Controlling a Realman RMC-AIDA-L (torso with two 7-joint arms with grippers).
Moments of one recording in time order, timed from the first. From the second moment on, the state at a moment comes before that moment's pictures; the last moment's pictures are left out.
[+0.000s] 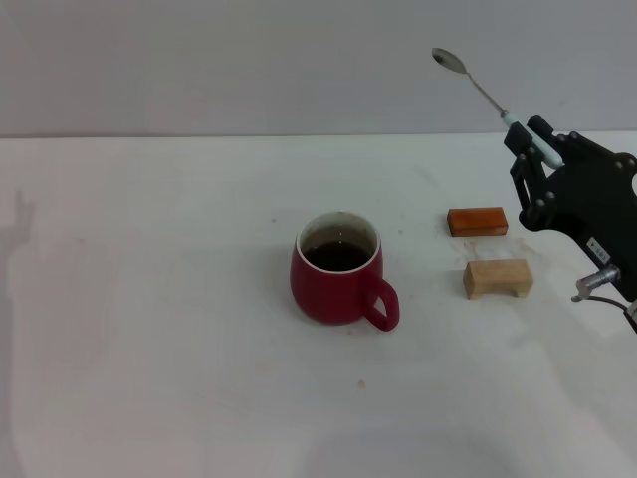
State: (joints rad) left arm -0.46 -2.05 -1.18 -0.16 2.14 1.06 -0.11; right arm 0.02 1.87 0.90 1.23 -2.72 -0.70 0.02
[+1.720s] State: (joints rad) left arm -0.47 -2.05 -1.18 -0.16 2.14 1.06 -0.11; right arm 0.08 1.99 1.15 1.69 -2.86 0.22 0.00
